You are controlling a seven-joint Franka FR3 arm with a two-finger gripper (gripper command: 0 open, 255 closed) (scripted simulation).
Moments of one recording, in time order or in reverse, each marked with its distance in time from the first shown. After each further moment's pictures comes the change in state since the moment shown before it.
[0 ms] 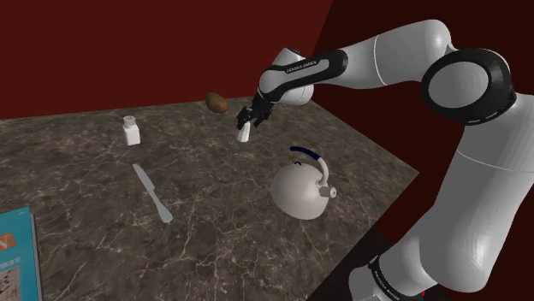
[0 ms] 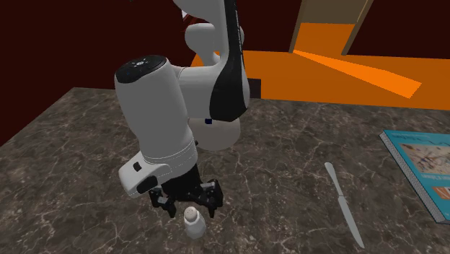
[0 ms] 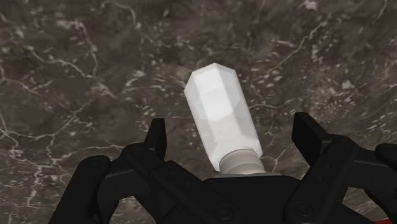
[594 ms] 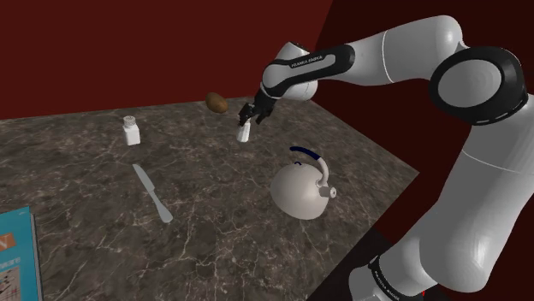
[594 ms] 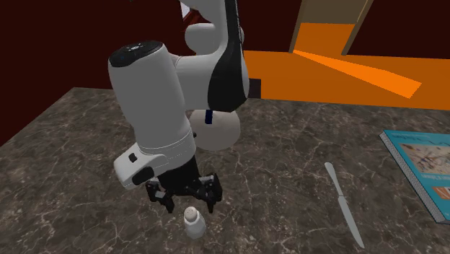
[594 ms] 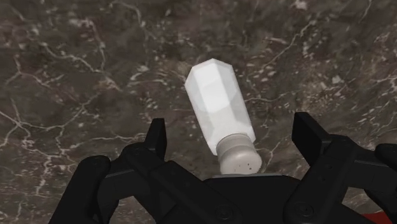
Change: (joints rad) arm 0.000 -0.038 -0.005 -0.005 -0.009 -0.033 0.007
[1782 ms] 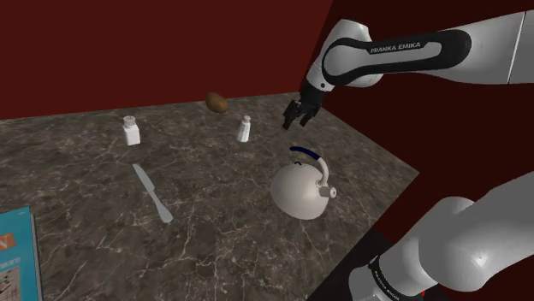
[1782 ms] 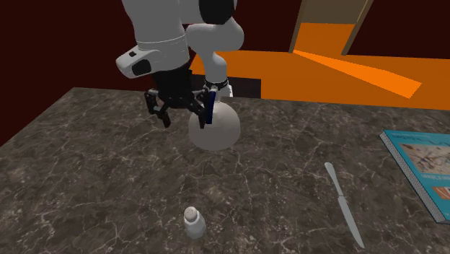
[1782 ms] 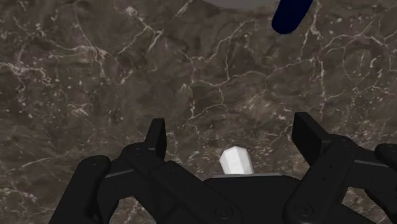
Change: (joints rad) arm -0.027 -0.529 -0.036 -0.362 -0.172 -0.297 0.125
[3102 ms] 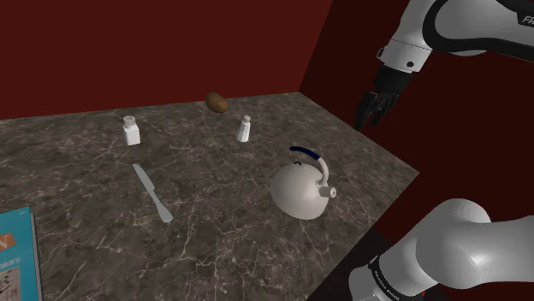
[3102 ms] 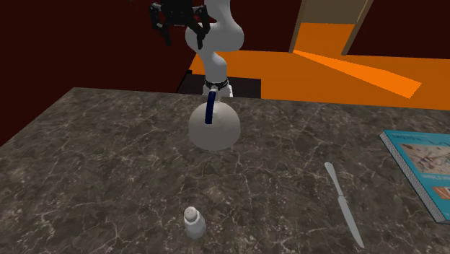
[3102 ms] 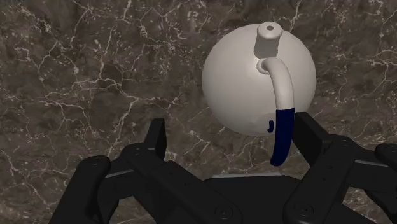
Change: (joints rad) arm -0.078 -0.514 0.028 -0.062 -0.117 -0.624 0.078
